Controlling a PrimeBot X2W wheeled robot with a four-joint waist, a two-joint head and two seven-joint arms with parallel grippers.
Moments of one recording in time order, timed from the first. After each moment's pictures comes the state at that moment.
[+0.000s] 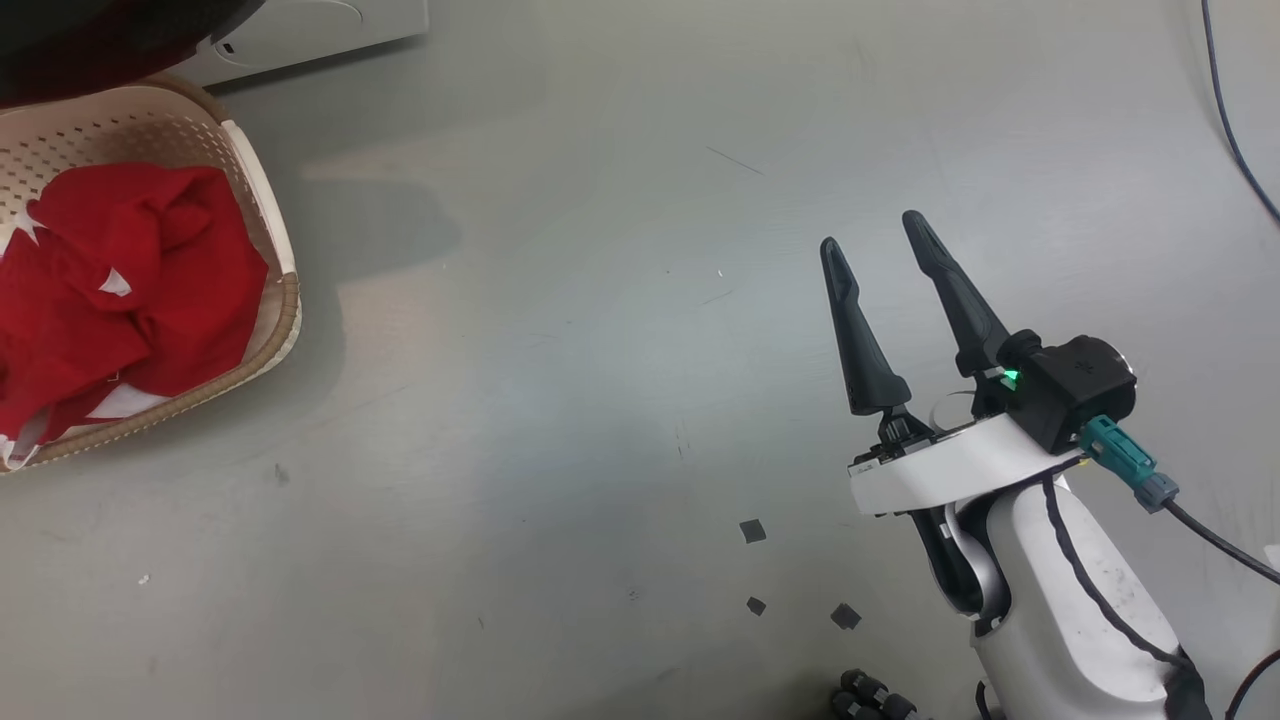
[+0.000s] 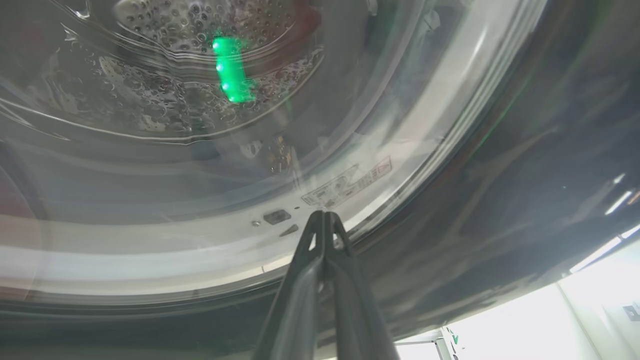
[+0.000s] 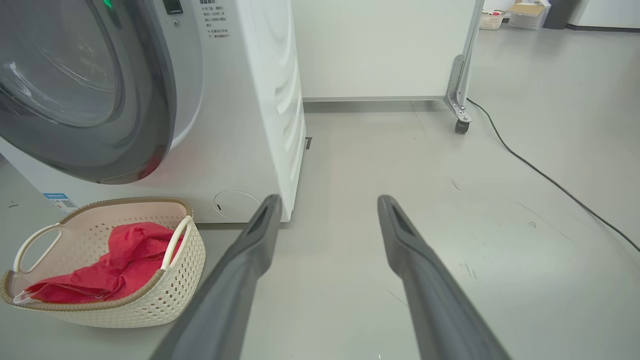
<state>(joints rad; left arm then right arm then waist) -1.06 0.38 -0.03 0.34 -1.61 -0.03 0.37 -0.30 -0.05 0.33 0.09 0.31 0.03 -0.25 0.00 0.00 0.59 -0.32</state>
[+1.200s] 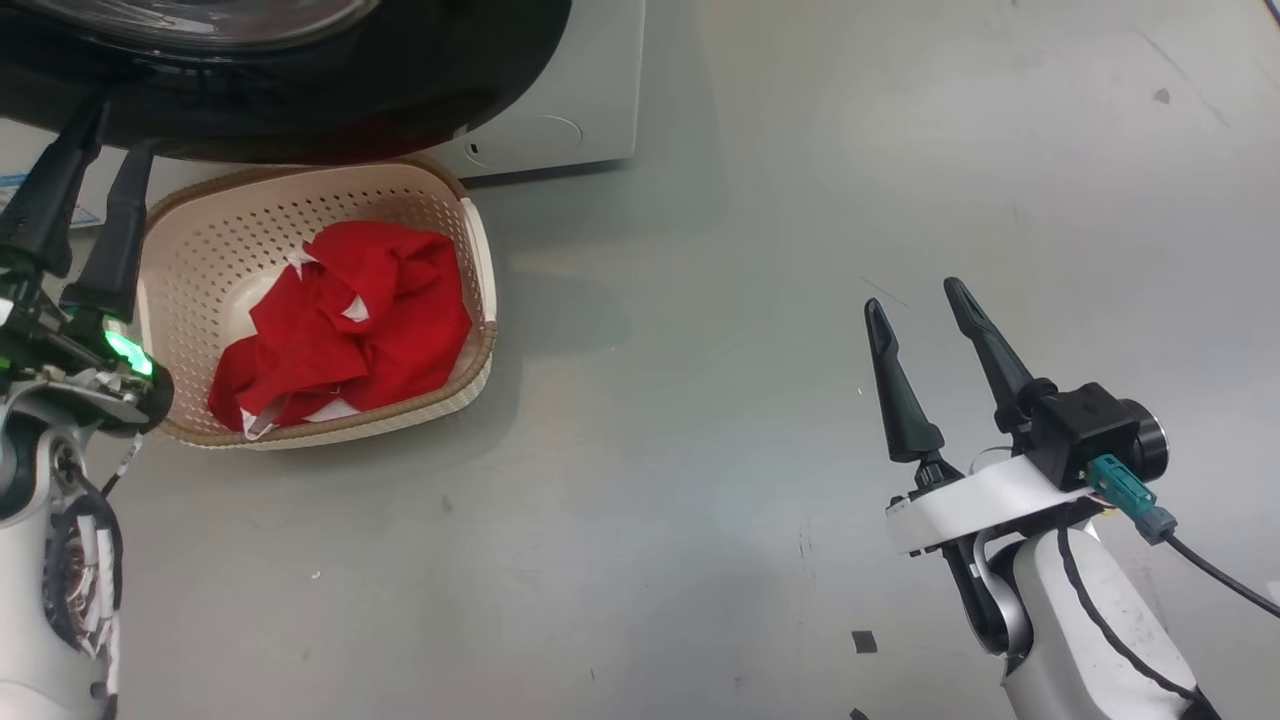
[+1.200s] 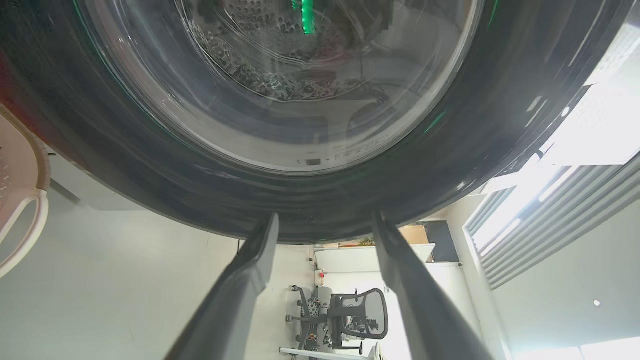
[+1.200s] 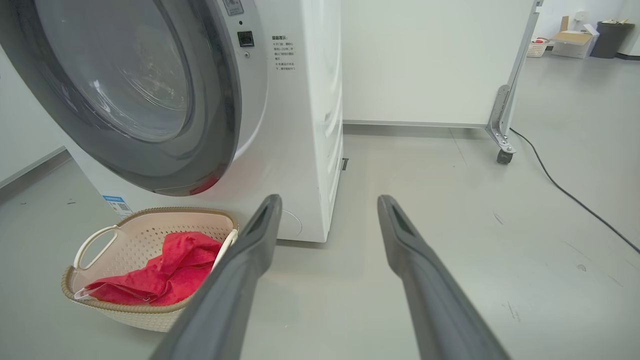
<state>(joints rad) -0.57 0.20 0.10 0.30 -1.85 -0.12 0.45 -0.24 -0.06 0.26 0.16 0.24 0.03 -0.25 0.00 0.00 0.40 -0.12</state>
